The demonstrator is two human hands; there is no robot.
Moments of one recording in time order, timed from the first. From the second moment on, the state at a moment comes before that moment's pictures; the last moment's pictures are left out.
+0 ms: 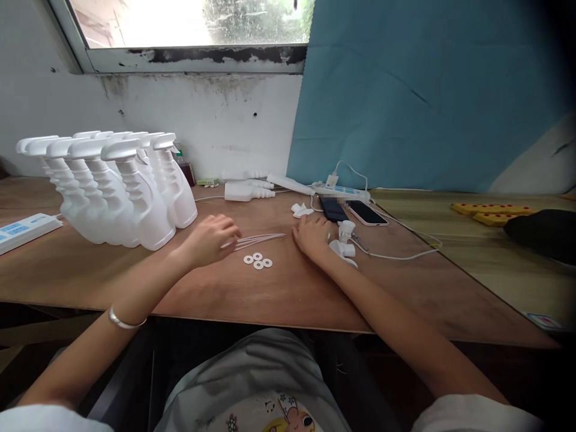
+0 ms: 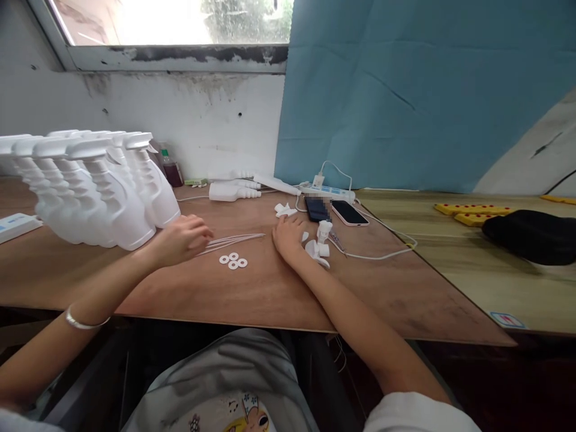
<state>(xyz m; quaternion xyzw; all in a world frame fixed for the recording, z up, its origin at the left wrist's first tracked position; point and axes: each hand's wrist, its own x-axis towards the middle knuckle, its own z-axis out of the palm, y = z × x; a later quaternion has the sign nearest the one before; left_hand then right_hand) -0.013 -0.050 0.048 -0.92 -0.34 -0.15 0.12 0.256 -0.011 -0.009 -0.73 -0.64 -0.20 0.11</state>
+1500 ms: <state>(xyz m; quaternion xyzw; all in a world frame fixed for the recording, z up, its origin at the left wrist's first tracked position) 0.032 -0.005 0.000 -0.86 -0.28 -0.33 -0.28 0.226 -0.023 -0.020 -0.30 -0.84 0.17 0.43</state>
